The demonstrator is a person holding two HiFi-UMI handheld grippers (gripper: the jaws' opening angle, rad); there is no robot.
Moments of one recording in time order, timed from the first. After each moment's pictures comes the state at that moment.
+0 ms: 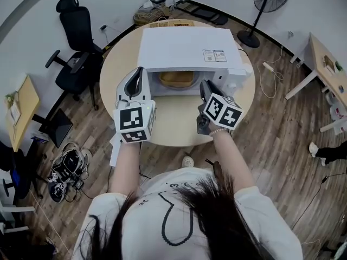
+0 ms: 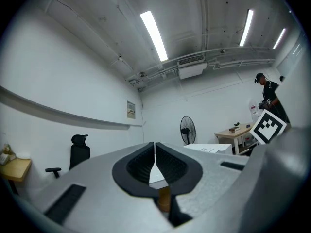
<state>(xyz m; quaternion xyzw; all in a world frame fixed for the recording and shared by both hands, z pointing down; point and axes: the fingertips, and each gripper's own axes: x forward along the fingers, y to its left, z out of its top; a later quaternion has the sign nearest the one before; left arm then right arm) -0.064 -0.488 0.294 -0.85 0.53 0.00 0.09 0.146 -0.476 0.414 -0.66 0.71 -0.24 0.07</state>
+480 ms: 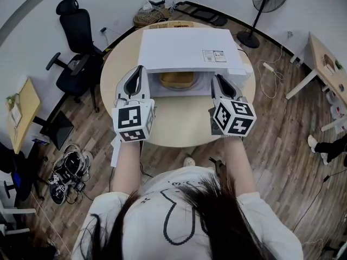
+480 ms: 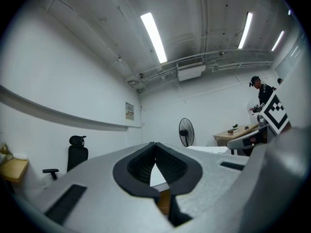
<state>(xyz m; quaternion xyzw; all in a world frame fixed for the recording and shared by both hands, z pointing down) -0.060 -0.483 0.286 -0.85 0.52 0.01 0.09 0.162 -0.444 0.348 -0.67 0.74 -0.09 0.02</state>
